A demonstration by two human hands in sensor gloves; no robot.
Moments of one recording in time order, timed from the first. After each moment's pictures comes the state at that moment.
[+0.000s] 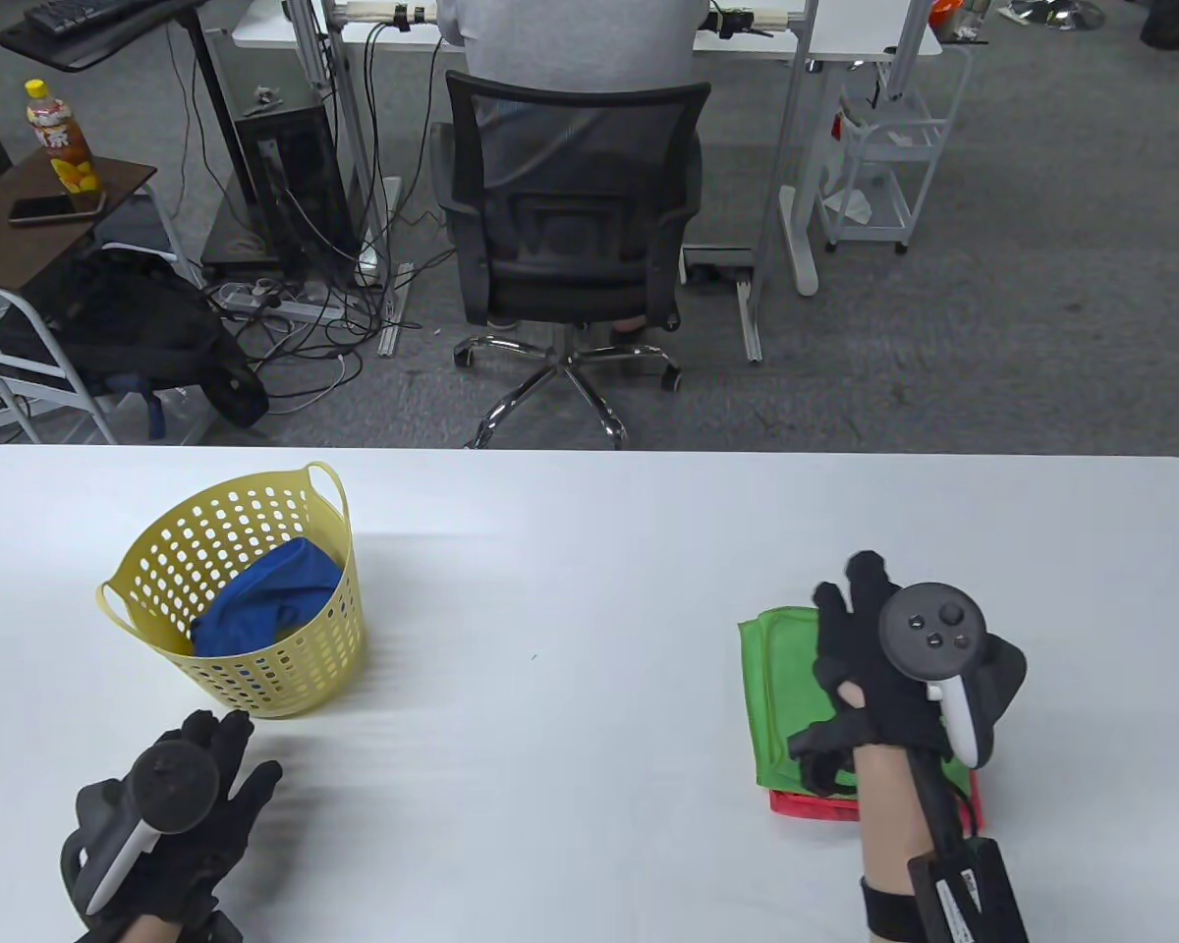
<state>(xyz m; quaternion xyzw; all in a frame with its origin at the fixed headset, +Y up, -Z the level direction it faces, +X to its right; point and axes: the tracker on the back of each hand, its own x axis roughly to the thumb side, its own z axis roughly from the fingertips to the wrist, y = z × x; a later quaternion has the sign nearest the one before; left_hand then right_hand) -0.375 -0.746 -0.246 -0.07 0.13 0.15 0.98 0.182 -0.611 -0.317 -0.03 -0.13 0.91 0.40</state>
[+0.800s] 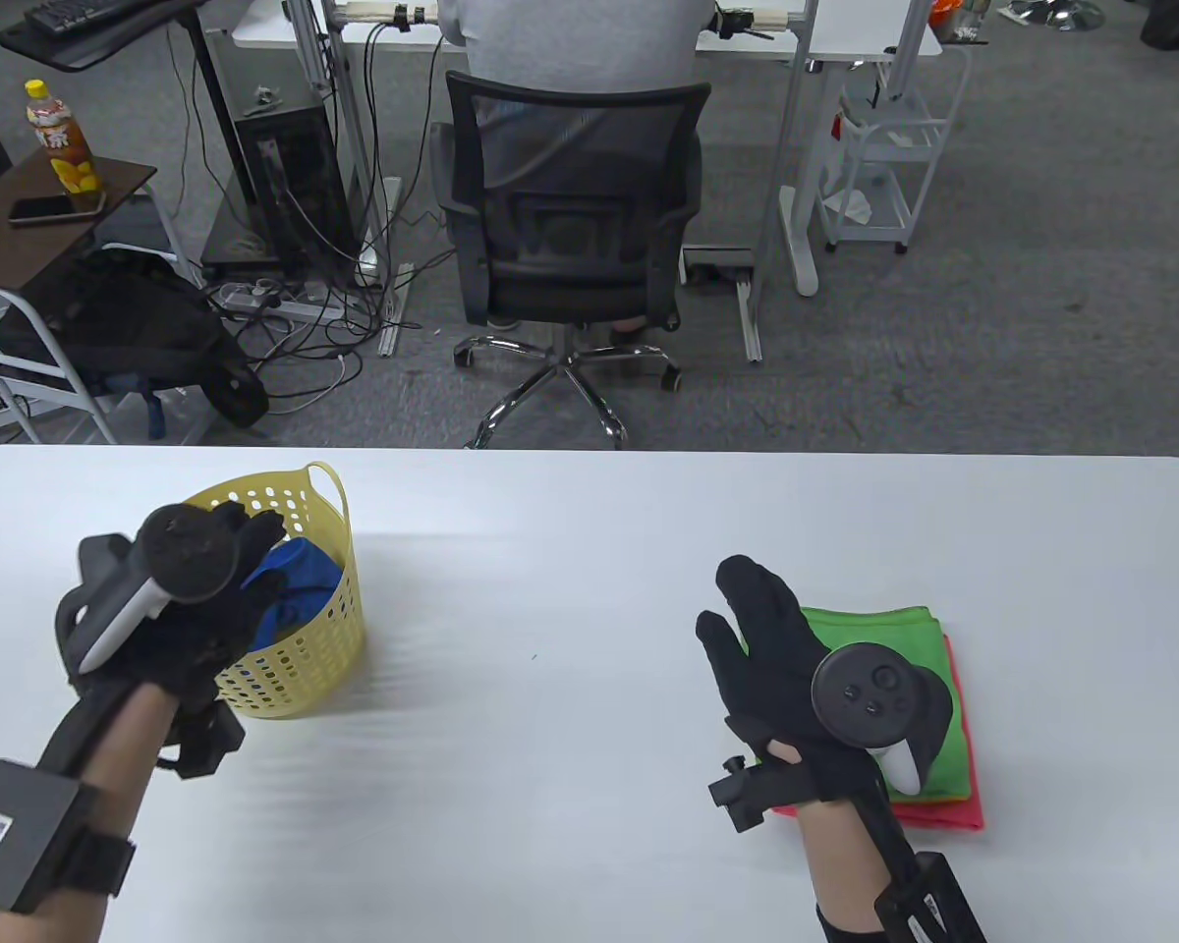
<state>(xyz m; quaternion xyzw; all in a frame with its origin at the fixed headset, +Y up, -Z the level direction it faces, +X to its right) -0.330 -0.581 -0.377 -0.08 0.09 0.08 0.99 0.154 -0.617 -0.303 0.14 -0.16 0.88 0.42</state>
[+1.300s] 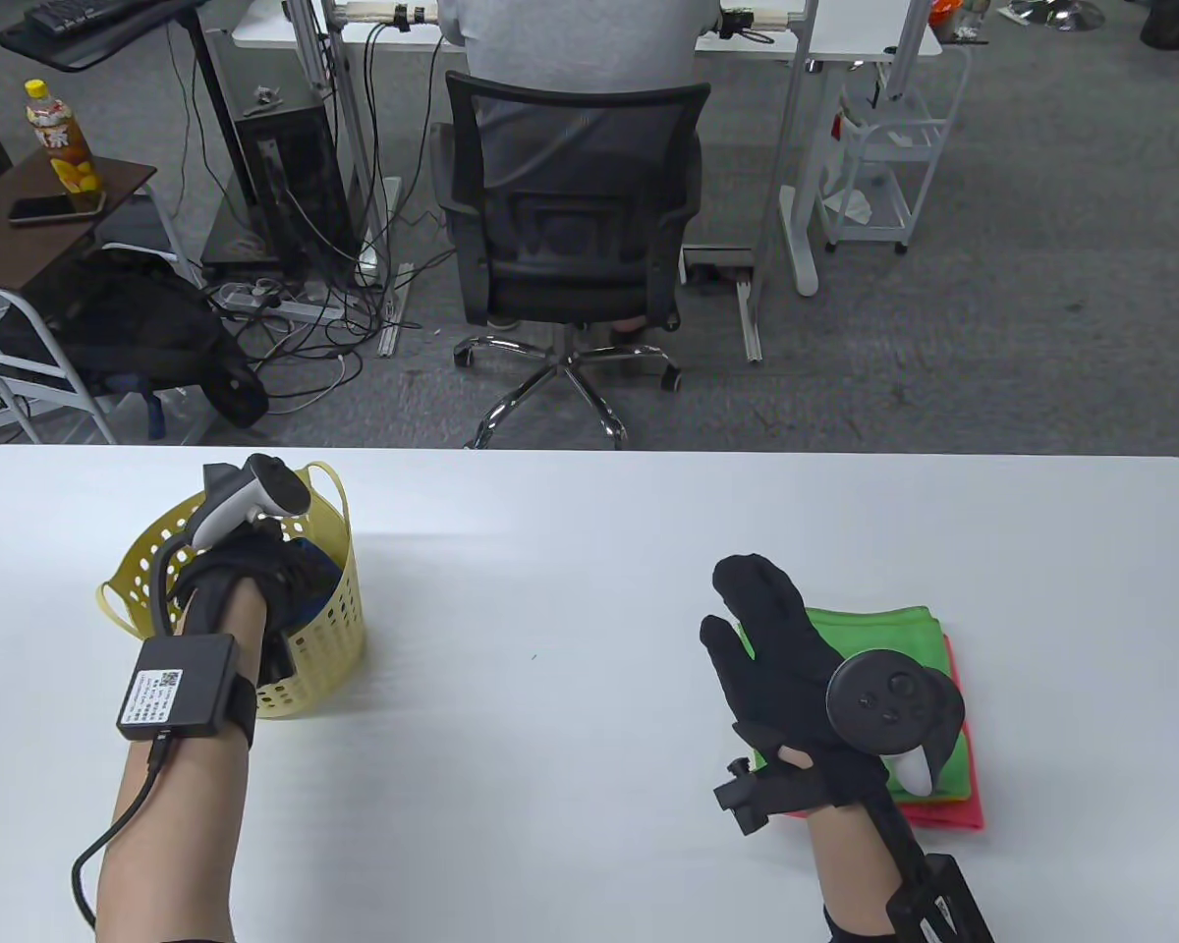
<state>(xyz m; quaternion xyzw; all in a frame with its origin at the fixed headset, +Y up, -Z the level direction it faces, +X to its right) -0.339 -0.672 -0.466 -0.35 0.16 0.11 0.92 0.155 -0.618 -0.303 0.17 -0.16 0.87 0.44</state>
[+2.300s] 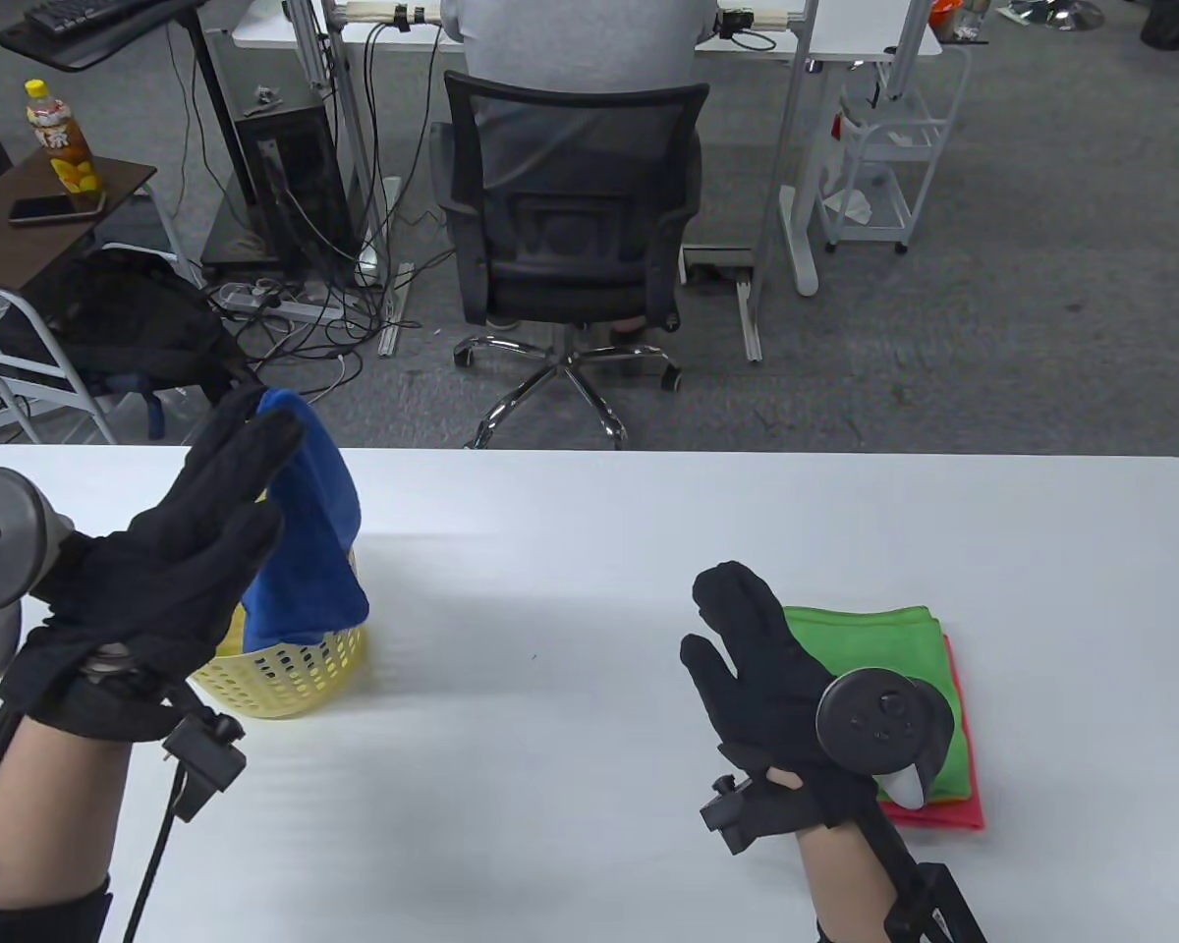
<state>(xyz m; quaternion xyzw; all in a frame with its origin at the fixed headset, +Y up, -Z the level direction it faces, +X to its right) -0.280 -0.426 -0.269 0.04 -0.27 0.51 0.82 0.143 -0.609 -0.287 0.21 -0.17 0.85 0.45</state>
